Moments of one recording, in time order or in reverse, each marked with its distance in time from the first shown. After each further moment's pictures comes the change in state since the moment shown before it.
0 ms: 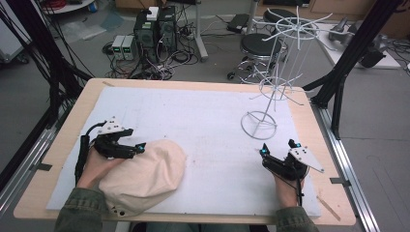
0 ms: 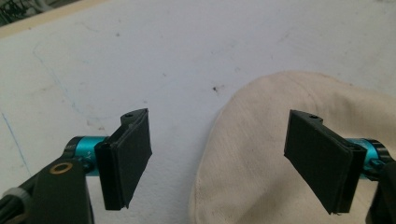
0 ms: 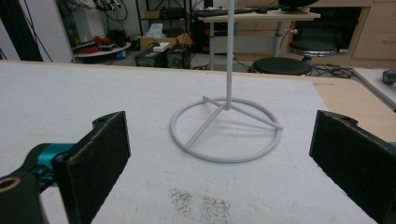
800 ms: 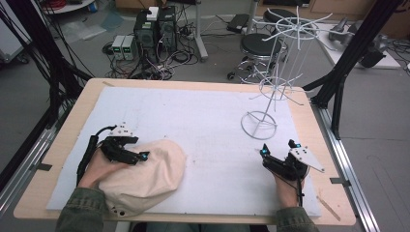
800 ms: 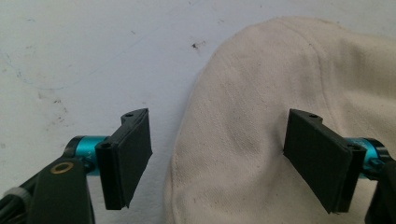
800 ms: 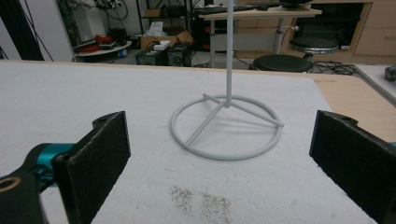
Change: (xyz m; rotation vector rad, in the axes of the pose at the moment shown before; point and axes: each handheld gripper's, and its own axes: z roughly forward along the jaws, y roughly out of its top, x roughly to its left) left arm -0.003 -0.008 0.016 0.126 -0.063 0.044; right arm -0.001 0.000 0.000 0.008 0.002 0.009
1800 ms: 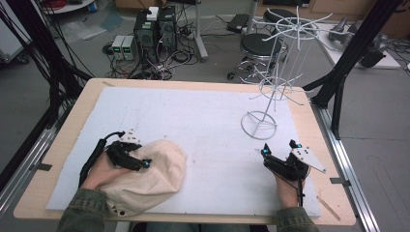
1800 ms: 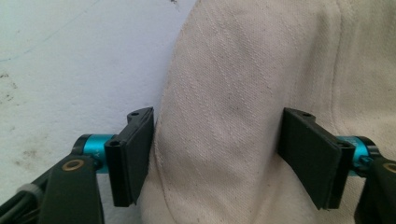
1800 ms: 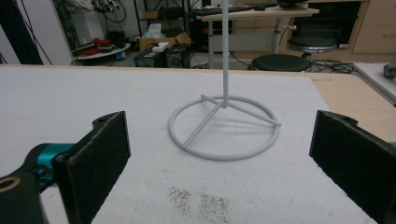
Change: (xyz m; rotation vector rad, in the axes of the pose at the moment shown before) left arm -0.008 -0.008 0.016 0.106 -0.028 0.038; right arm -0.002 0.000 -0.002 -0.004 -0.007 0.019
